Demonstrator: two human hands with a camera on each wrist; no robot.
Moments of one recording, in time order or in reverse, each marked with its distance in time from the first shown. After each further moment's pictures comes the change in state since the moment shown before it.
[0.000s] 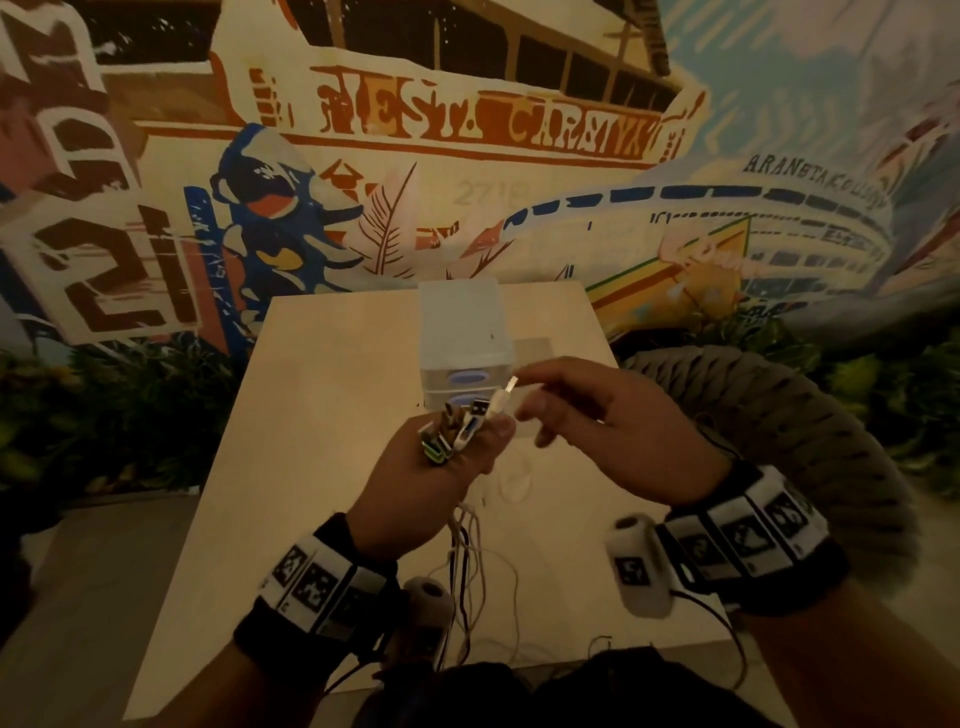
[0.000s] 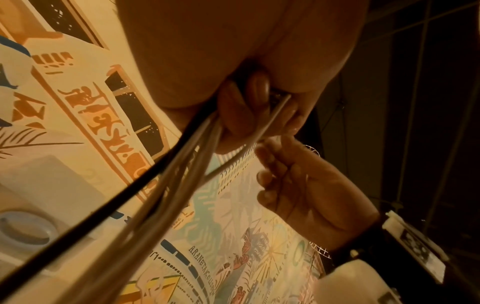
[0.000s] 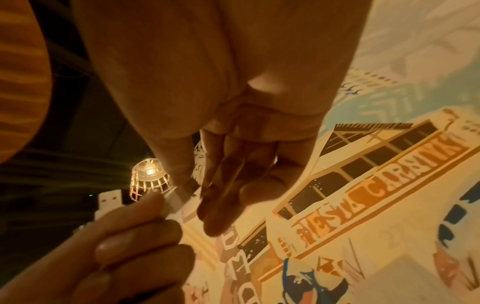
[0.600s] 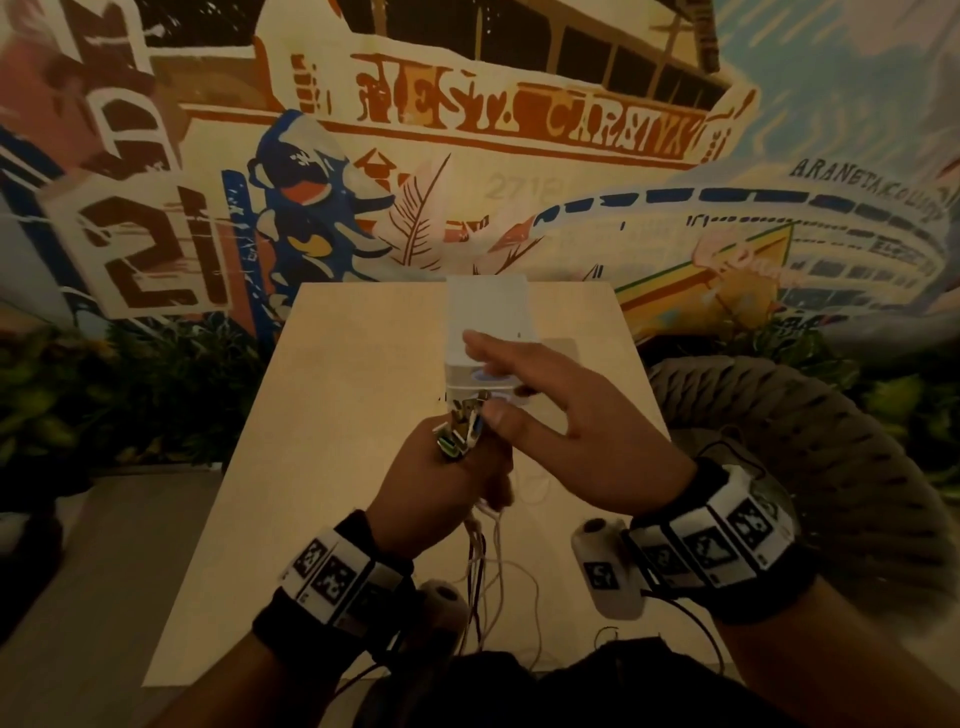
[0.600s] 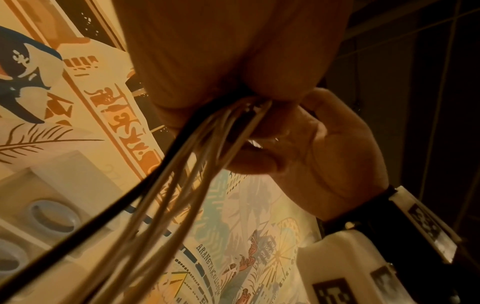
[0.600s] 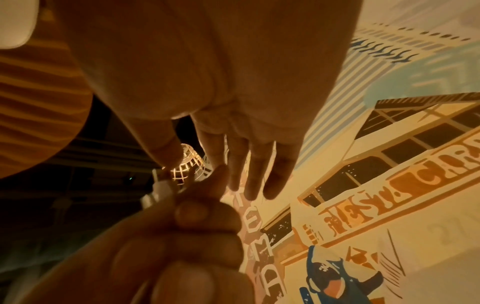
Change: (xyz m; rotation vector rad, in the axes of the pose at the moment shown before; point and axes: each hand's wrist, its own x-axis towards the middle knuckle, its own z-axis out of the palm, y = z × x) left_hand 0.004 -0.013 -0.006 -0.106 0.023 -0.073; right_hand 0.030 -0.015 0.033 -0.044 -0.073 -0.209
